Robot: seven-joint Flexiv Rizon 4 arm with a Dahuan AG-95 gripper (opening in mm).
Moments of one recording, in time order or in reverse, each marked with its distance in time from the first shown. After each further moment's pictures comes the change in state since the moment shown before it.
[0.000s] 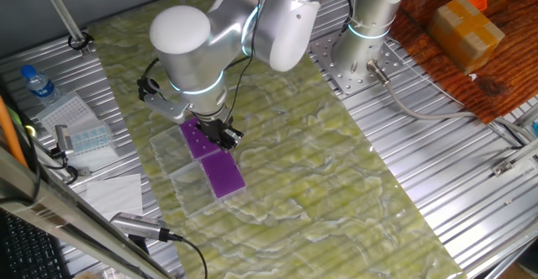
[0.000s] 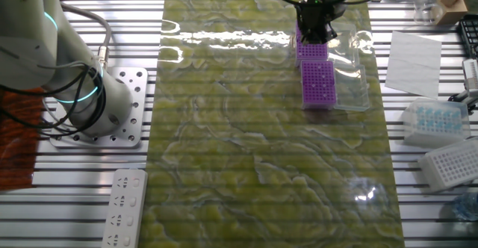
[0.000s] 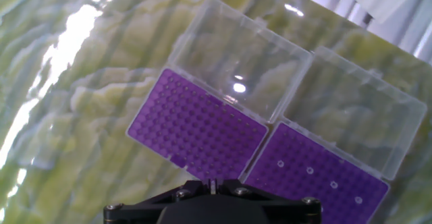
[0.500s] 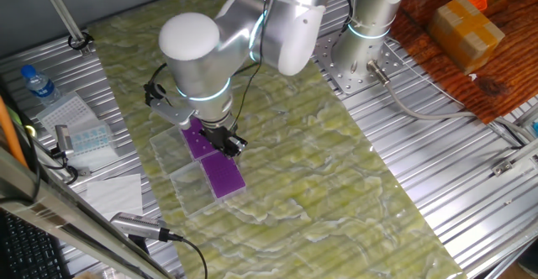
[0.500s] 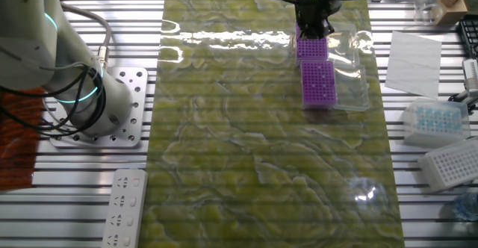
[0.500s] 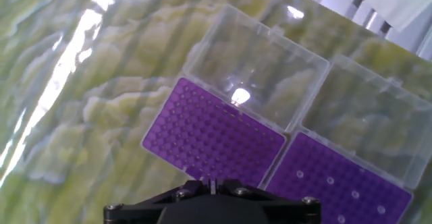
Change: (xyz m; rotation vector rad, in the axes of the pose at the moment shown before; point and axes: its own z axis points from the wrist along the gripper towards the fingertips) arm -0.010 0.016 0.008 0.015 -0.023 0.100
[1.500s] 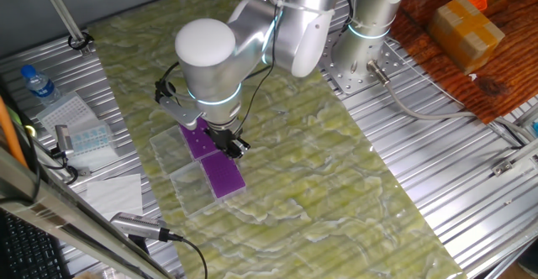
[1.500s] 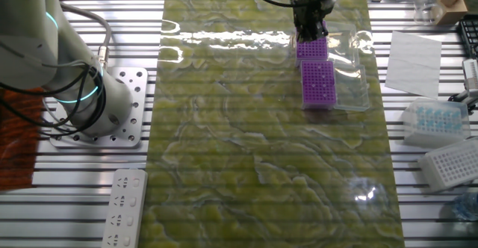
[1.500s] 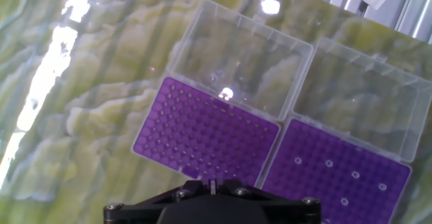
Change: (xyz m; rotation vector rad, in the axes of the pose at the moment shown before) arm 0.006 0.000 0.013 0.041 -0.012 0.046
